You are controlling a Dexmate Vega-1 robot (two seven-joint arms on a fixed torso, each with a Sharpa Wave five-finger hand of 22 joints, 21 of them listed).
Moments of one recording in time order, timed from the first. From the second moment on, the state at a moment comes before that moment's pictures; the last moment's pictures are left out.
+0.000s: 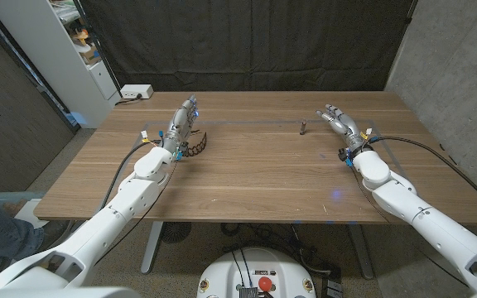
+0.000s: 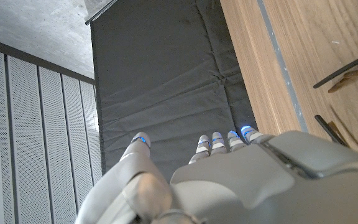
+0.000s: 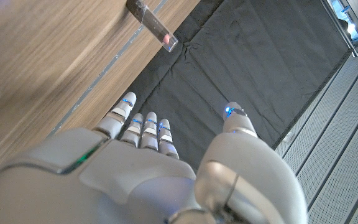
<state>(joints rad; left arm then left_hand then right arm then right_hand) 0.87 0.54 0.37 -1.41 -0.64 -0.26 0.01 0.20 0.03 0.35 -0.02 0.21 -0.09 0.06 0.19 0.17 -0.13 0.01 0.21 0.19 -0.17 0.04 0.19 0.18 -0.17 -0.03 0.19 0.17 -0.86 -0.65 -0.43 -1.35 0.21 0.29 -0.25 0.51 -0.05 0.27 -0.15 0.36 0.11 0.03 0.21 0.19 0.10 0.06 0.21 0.19 -0.01 0.02 0.20 0.20 0.24 -0.01 0.19 0.17</state>
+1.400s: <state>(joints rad) 0.85 0.53 0.37 -1.39 -0.64 -0.26 0.00 0.20 0.03 0.34 -0.03 0.20 -0.08 0.06 0.19 0.17 -0.13 0.01 0.21 0.19 -0.17 0.04 0.19 0.18 -0.17 -0.03 0.19 0.18 -0.84 -0.68 -0.49 -1.37 0.03 0.17 -0.36 0.64 -0.13 0.27 -0.17 0.43 0.13 0.08 0.21 0.19 0.19 0.08 0.21 0.19 0.01 0.02 0.20 0.20 0.24 0.00 0.19 0.17</state>
